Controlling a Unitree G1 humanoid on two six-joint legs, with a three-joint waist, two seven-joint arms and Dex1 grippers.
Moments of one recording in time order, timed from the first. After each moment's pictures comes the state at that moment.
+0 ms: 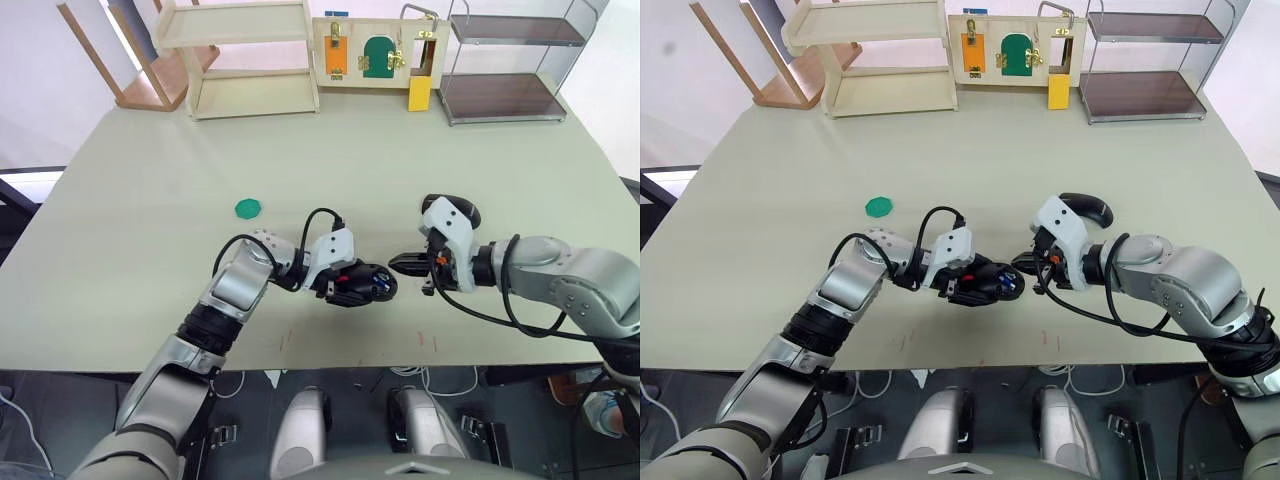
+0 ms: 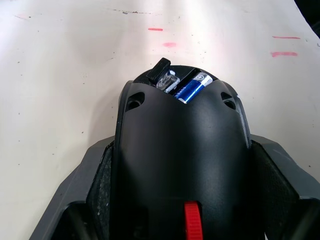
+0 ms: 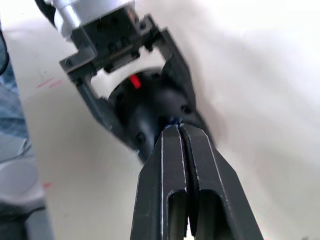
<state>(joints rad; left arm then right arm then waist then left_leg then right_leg) -0.60 0.50 -0.39 0.16 -0.05 0.36 -1.27 -0.53 -0.75 0.30 -0.42 0.81 0.95 0.51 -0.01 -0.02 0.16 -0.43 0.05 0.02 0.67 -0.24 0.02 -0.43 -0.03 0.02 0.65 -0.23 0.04</state>
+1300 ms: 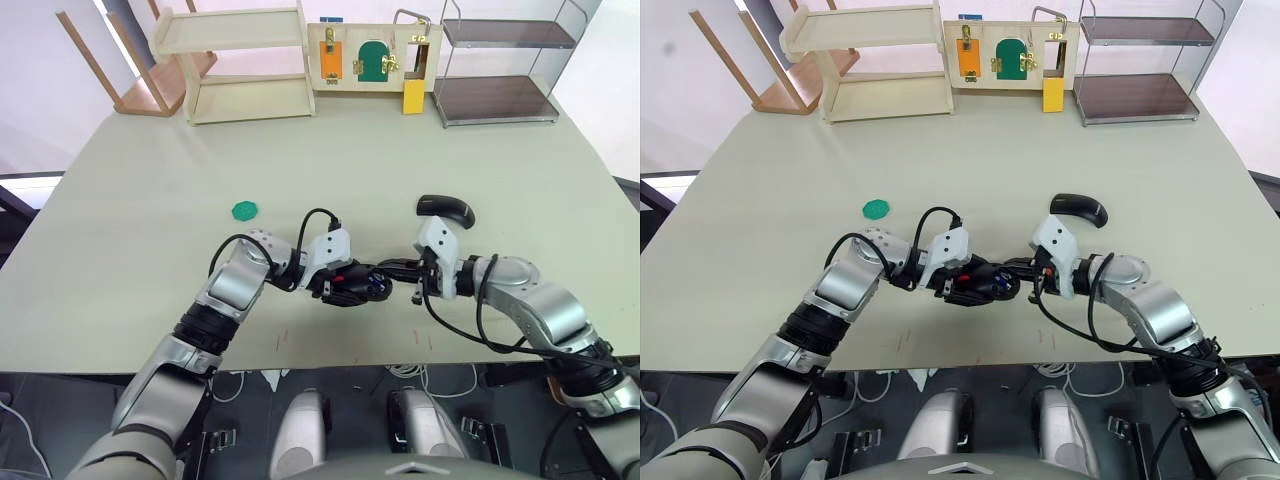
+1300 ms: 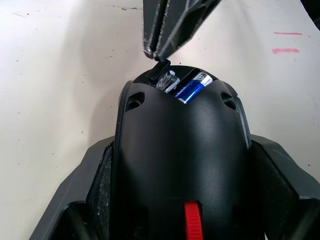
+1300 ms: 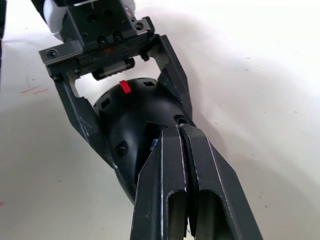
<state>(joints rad) -0.60 0.52 -0.39 0.17 -0.05 0.36 -1.27 -0.39 -0.53 0.29 -0.21 0.44 0.60 0.78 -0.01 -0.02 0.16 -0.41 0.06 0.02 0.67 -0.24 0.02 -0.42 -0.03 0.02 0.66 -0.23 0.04</state>
